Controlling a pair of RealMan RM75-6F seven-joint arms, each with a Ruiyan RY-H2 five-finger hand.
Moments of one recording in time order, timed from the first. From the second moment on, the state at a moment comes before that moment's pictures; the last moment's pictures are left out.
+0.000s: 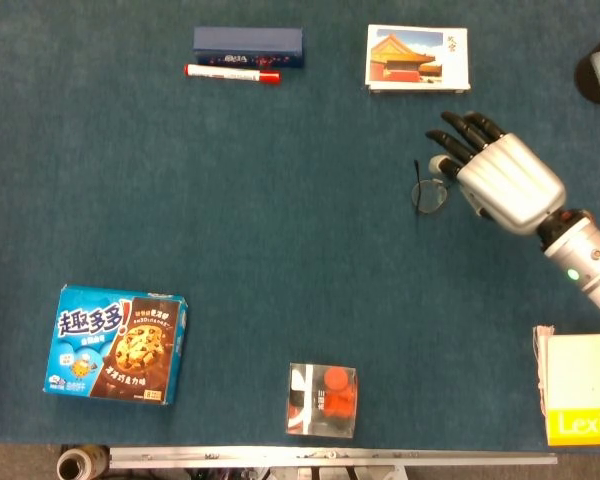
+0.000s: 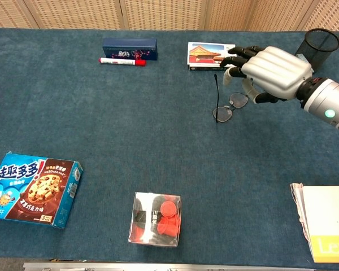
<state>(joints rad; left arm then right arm) -0.04 -1.07 -0.03 -1.63 1.49 1.50 -0.04 0.65 -1.39 0.03 -1.45 -1.55 1.05 -0.30</state>
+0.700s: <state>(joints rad) -0.04 -1.07 -0.03 -1.63 1.49 1.51 -0.05 0.67 -1.35 0.10 -1.47 -1.63 1.16 -0.31</state>
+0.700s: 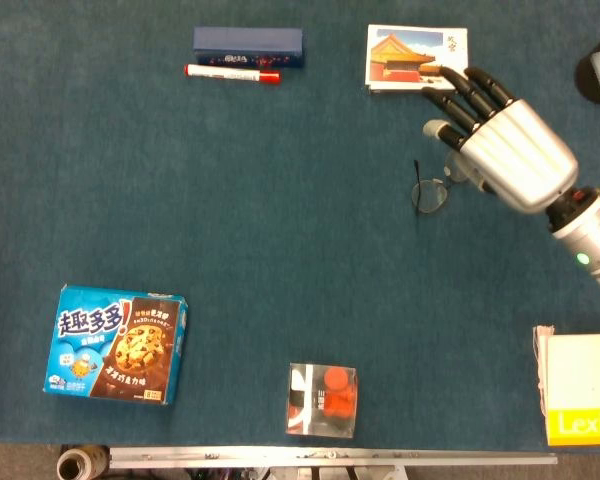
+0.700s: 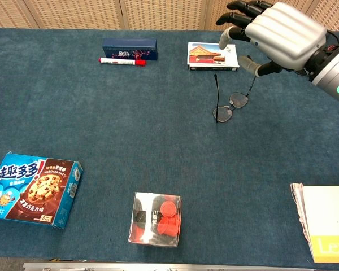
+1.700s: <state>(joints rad) -0.04 -1.08 -0.03 -1.63 1.49 1.50 -0.03 0.68 -1.38 0.11 -1.17 -1.67 1.24 -0.22</state>
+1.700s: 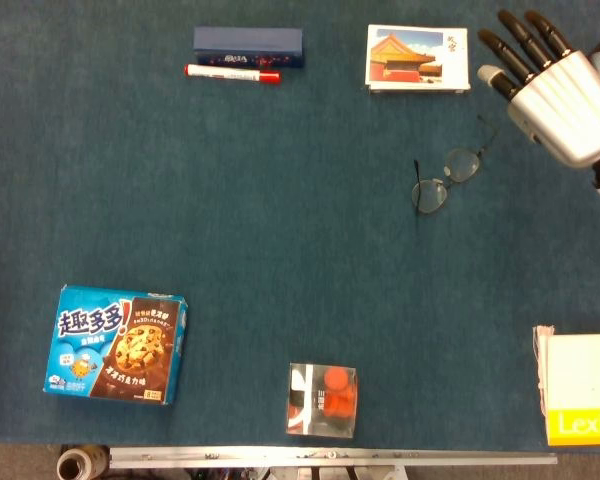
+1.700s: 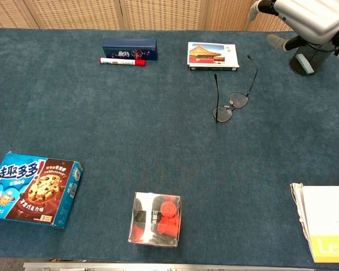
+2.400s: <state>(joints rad) -0.04 -1.07 -0.03 -1.63 1.49 1.50 -0.05 0.68 -1.50 0.10 -1.01 -1.62 1.20 -0.18</state>
